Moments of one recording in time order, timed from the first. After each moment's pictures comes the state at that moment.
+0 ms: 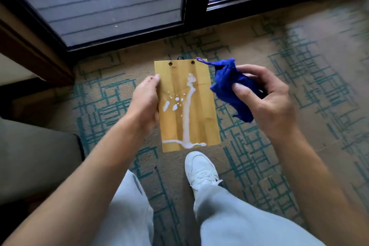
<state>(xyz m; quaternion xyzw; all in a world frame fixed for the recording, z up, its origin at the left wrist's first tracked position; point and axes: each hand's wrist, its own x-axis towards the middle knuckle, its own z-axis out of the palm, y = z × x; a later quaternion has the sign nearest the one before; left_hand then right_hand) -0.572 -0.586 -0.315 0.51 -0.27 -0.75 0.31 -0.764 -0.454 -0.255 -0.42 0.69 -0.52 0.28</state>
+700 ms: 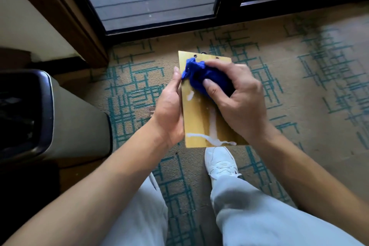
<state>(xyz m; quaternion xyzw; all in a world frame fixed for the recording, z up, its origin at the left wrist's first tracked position) -0.519 -0.531 -0.285 0.33 -0.13 -0.89 0.28 -0.652 -0.481 -0.268 -0.61 0.67 -0.40 0.13</state>
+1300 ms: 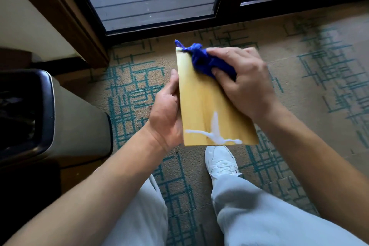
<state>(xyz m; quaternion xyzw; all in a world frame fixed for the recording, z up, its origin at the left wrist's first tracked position) -0.512 -0.524 -0.275 0.32 -0.13 -0.89 0.30 -0.681 -0.508 -0.267 -0.68 0.67 -0.30 0.06</state>
